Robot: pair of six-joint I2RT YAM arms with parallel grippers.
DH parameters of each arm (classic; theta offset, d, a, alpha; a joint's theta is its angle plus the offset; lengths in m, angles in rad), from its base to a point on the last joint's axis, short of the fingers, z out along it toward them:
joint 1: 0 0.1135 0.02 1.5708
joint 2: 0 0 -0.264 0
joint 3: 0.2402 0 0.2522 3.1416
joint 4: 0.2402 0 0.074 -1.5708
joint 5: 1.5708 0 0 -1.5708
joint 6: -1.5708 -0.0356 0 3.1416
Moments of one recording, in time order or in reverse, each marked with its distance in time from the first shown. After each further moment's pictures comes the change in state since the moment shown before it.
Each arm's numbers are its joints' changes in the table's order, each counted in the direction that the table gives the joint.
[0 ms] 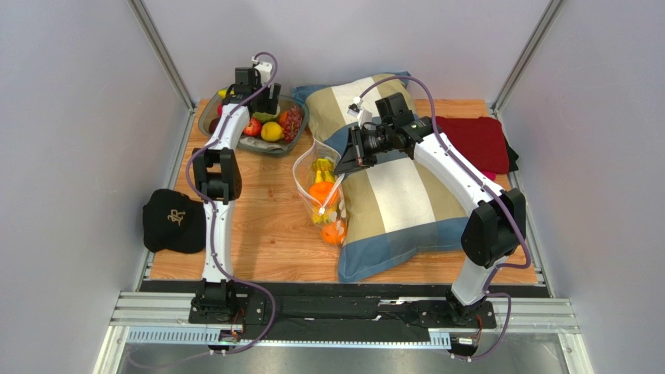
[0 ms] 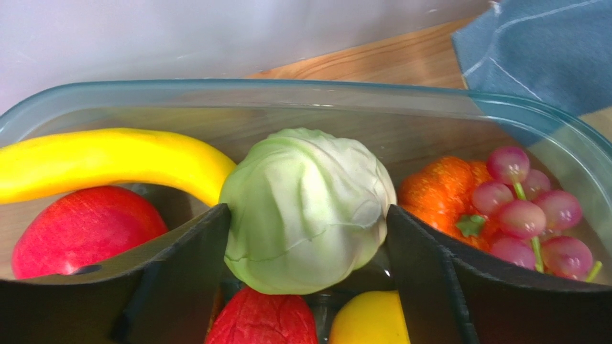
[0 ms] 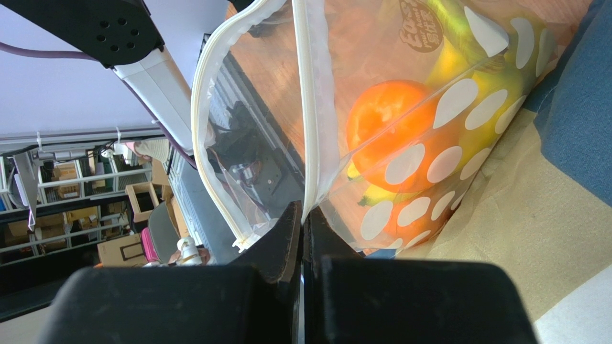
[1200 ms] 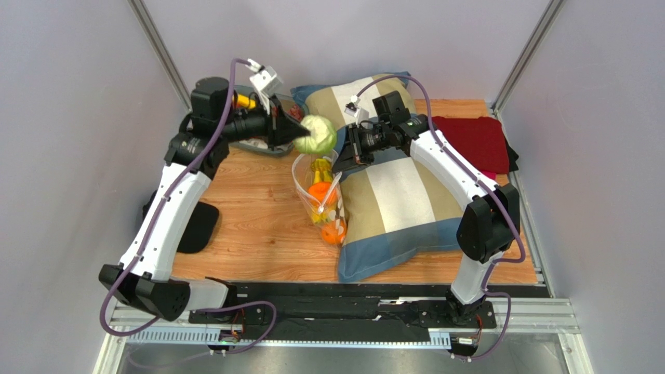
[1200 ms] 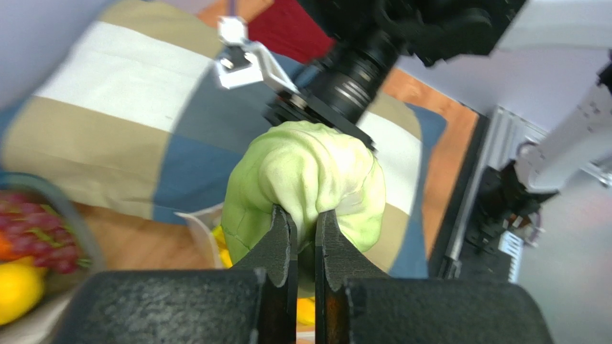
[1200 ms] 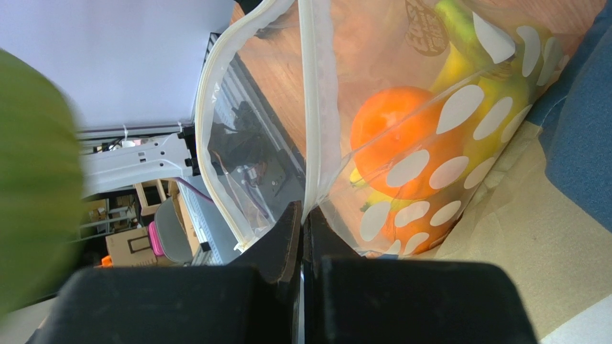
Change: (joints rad) left arm -0.225 1.201 -0.766 0.114 0.676 0.165; right arm -0.002 -0.046 0.036 -0.005 -0.027 0.000
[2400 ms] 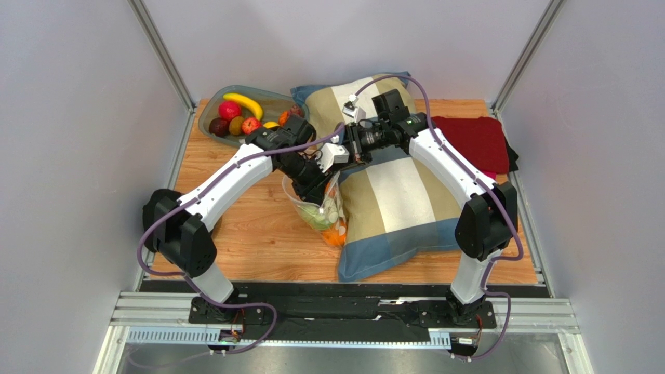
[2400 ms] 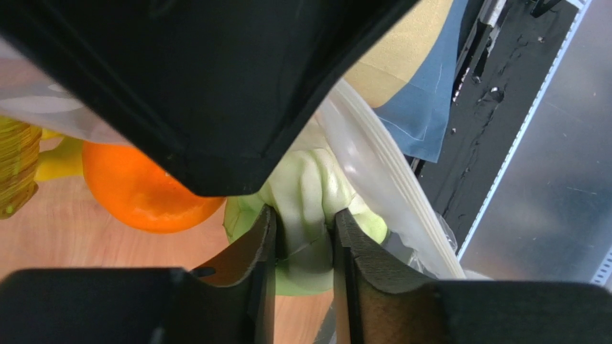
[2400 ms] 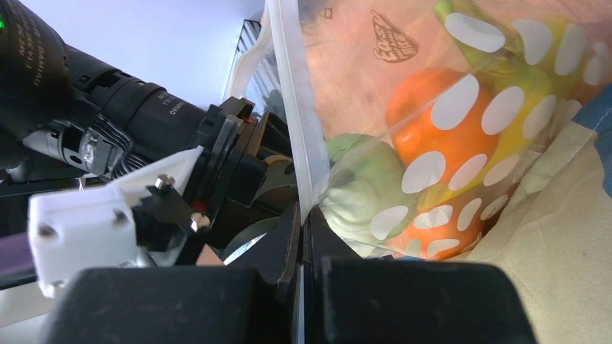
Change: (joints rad) left arm -0.294 -0.310 -0.067 0.555 -0.206 -0.399; right arm -0.005 -0.021 0.028 0.005 -0.100 -0.029
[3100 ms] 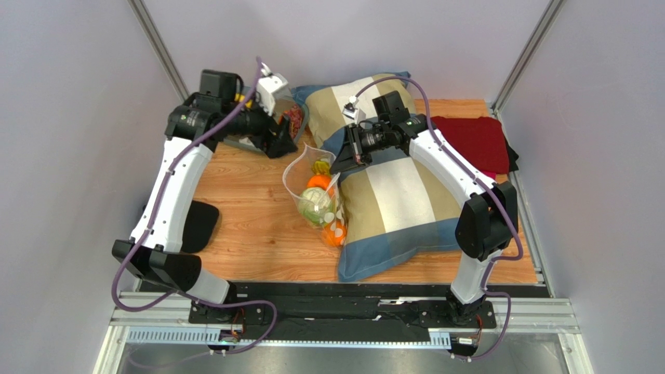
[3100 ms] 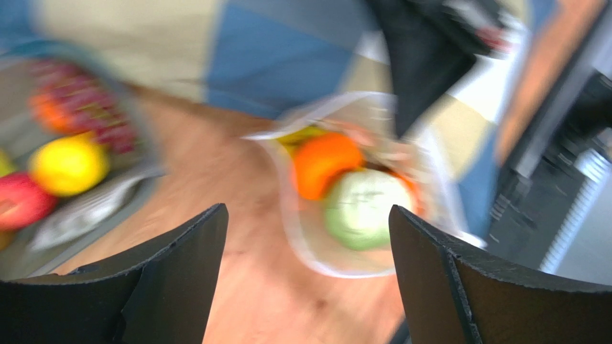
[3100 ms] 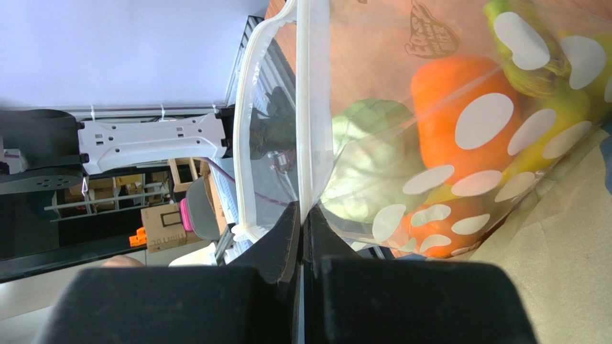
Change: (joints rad) left arm 0.267 0.157 0.288 -0.018 0.071 0.056; right arm 0.000 0.002 -0.021 -0.019 -0.023 0.003
